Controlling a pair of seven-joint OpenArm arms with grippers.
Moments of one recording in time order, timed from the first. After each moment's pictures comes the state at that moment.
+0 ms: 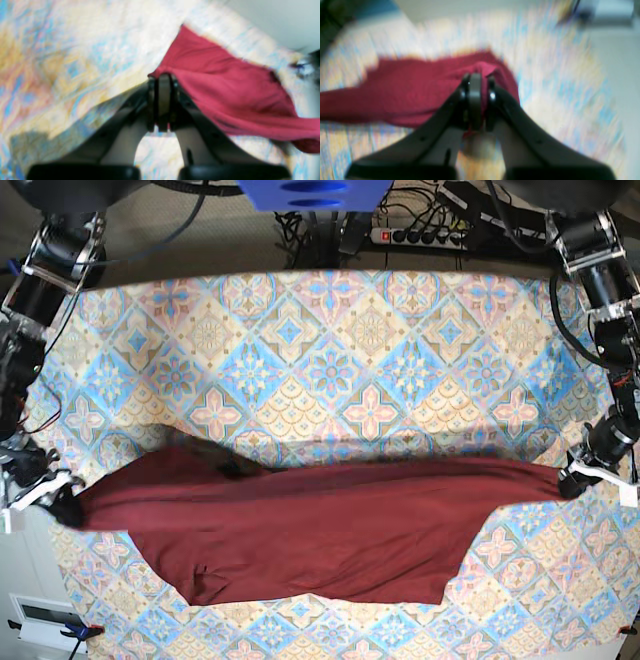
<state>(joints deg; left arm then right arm) -8.4 -32.7 -21.3 82.9 -56.8 -8.5 51.1 14.8 31.3 24.5 86.0 49.6 24.2 -55.1</state>
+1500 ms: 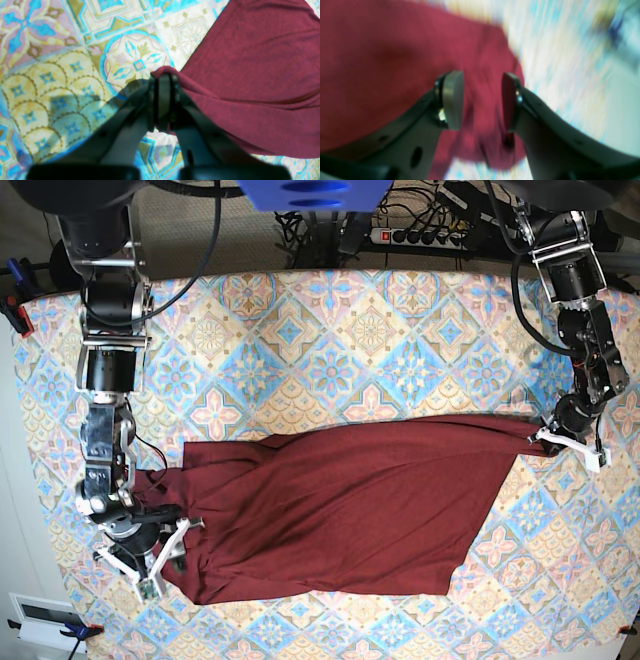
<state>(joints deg) -7.7 -25.0 -20.8 70.8 -36.3 -9.1 42.9 31.2 15.8 0.3 72.6 5.5 24.2 -39.8</state>
